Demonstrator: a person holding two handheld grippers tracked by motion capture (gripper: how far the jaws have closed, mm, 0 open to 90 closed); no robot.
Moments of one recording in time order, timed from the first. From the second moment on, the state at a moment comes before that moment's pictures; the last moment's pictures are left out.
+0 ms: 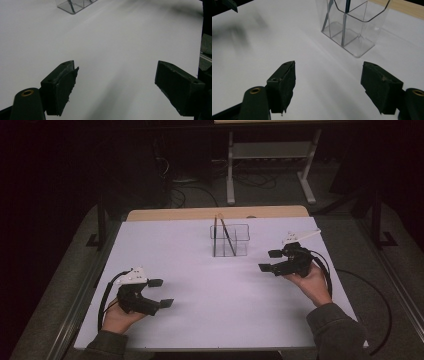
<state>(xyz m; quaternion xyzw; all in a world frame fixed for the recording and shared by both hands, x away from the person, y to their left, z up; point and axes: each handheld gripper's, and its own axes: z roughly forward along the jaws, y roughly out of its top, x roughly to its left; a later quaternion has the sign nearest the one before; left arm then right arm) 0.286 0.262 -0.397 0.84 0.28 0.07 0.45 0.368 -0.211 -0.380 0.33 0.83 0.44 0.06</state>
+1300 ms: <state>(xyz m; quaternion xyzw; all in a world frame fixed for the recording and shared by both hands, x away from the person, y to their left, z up) 0.284 0.265 -0.398 0.84 0.29 0.08 0.45 0.336 -0.228 -0.396 0.33 0.82 0.45 0.06</state>
